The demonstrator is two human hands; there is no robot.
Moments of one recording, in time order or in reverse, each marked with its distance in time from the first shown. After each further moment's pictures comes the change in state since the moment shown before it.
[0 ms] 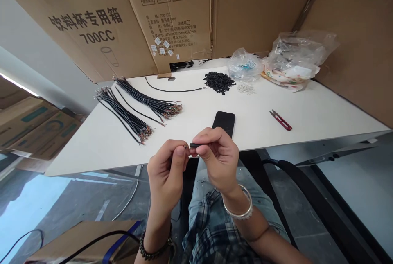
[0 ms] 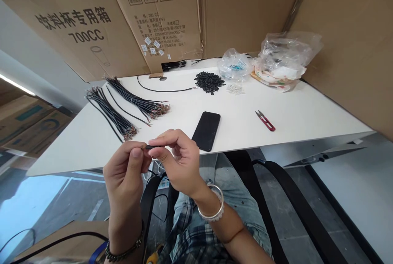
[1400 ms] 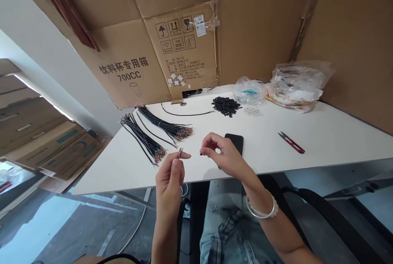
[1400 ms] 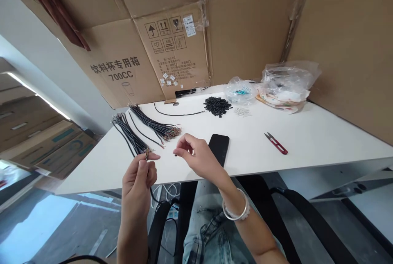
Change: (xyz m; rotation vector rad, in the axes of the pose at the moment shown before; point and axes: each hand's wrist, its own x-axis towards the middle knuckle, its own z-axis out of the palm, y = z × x) left_hand 0.010 -0.014 -0.020 -0.213 0.117 -0.296; right_hand 0.050 0.011 -0.036 -0.648 -0.397 0.428
